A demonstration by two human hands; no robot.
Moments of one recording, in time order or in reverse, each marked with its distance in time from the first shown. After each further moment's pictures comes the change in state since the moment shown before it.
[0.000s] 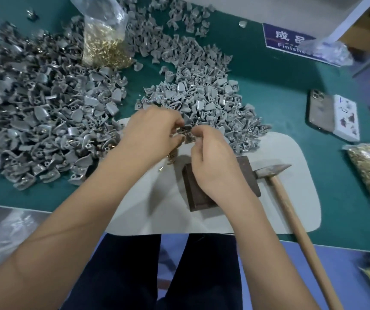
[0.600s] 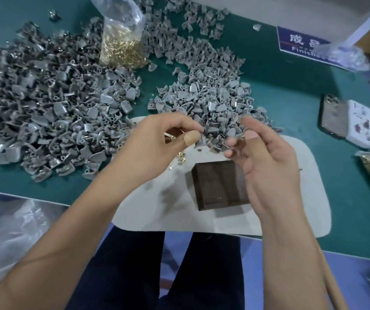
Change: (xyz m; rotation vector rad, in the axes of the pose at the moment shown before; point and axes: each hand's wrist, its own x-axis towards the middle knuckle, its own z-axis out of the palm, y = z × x) left_hand -0.048 0.004 -0.021 -0.803 0.070 -0.061; right_hand -0.021 0.005 -0.035 1.178 0.266 0.215
